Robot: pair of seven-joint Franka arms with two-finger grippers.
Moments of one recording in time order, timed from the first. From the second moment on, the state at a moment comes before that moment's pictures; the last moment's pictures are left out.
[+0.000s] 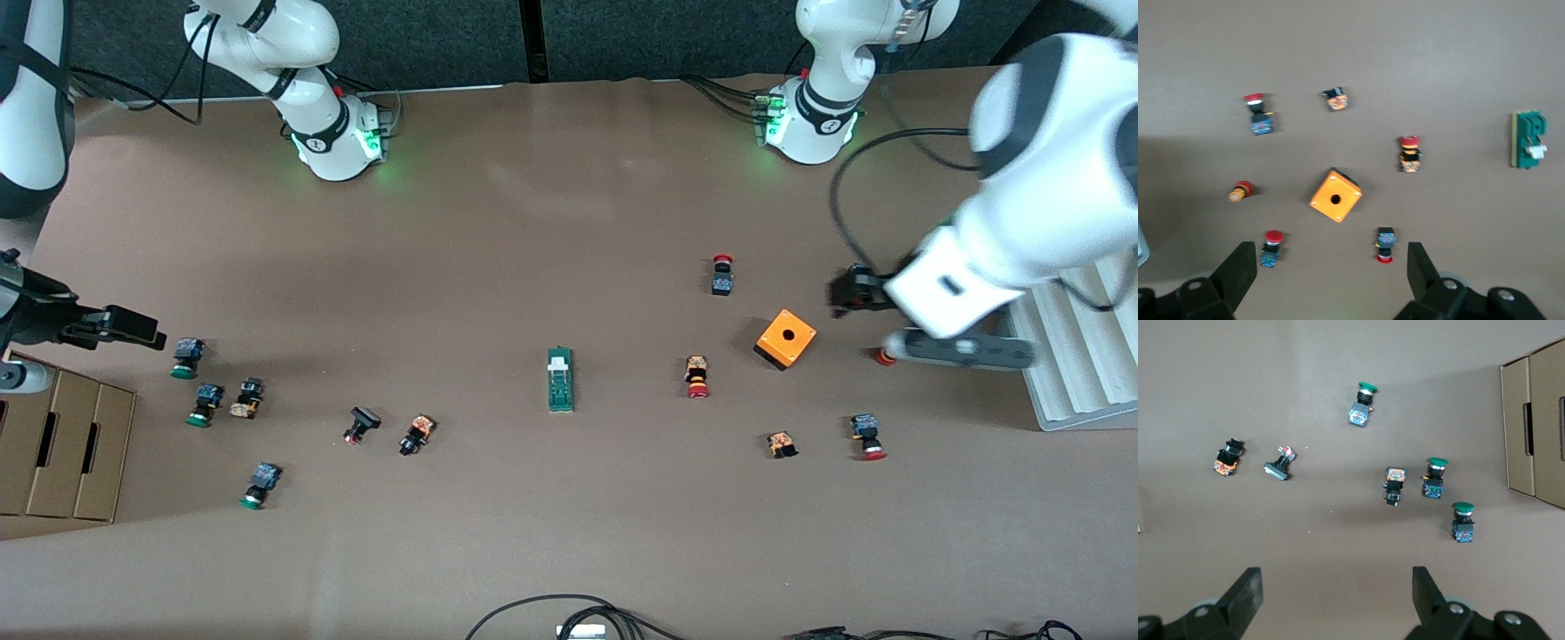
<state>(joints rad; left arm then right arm) 0.00 0.25 -0.21 -1.34 -0.01 1.51 -0.13 -0.08 0.14 -0.02 -1.54 0.04 1.65 -0.02</state>
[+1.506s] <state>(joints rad) -0.07 0.01 -0.05 -1.61 0.05 1.58 0.01 -0.07 0.07 -0.01 -1.59 0.04 1.63 0.02</state>
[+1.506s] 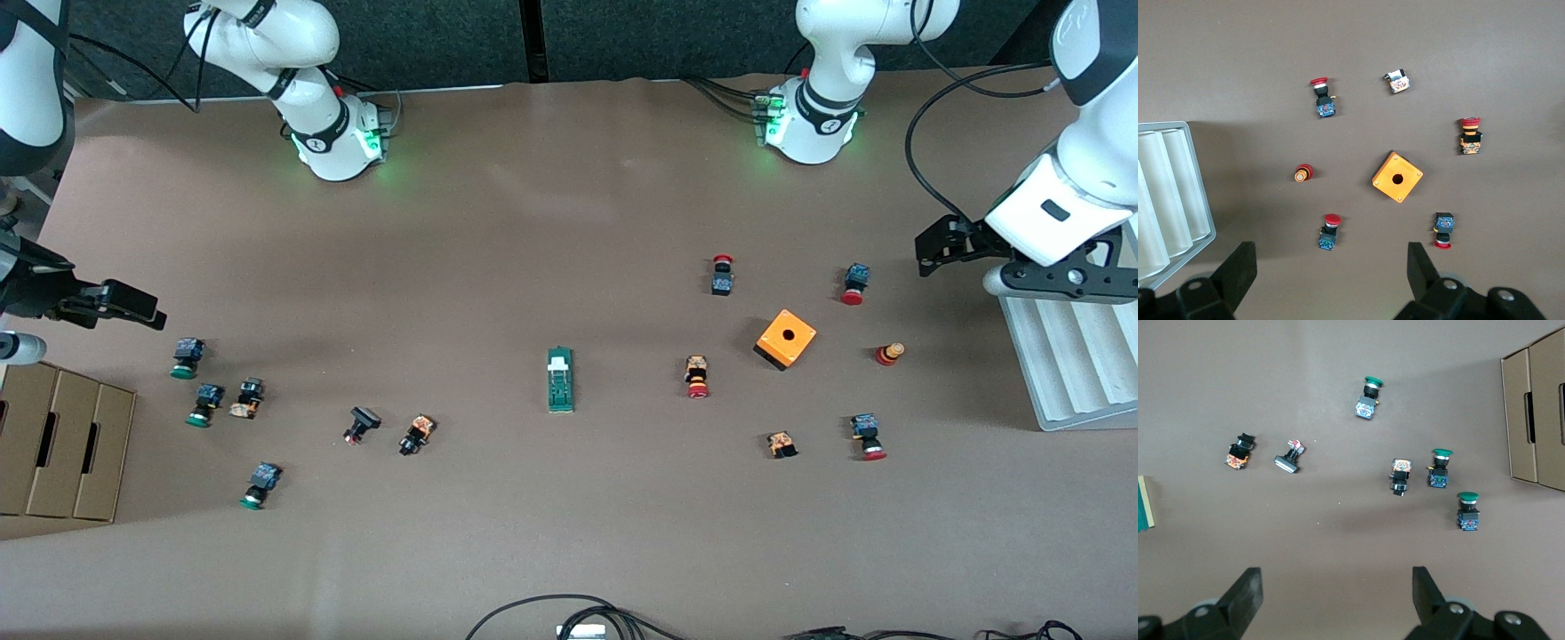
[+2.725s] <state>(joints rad) -0.06 0.01 -0.04 -1.61 0.05 1.58 0.01 -0.06 0.07 -0.01 -1.57 0.04 1.57 0.01</state>
